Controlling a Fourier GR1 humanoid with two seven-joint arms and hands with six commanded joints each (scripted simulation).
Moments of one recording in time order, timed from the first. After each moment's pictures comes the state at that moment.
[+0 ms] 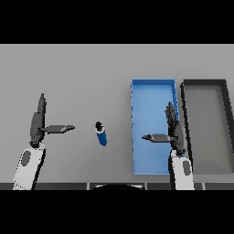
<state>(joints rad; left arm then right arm) -0.11 0.43 -0.16 -1.48 0.24 0.26 0.01 0.00 0.00 0.00 -1.57 0.00 0.00 0.00</state>
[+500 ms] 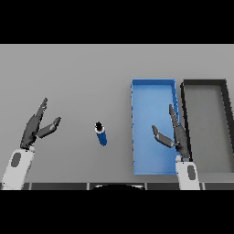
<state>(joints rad) -0.09 0.58 -0.19 -1.41 0.22 0.02 -0.14 0.07 -0.13 0.08 -1.66 0.18 0.01 -0.12</state>
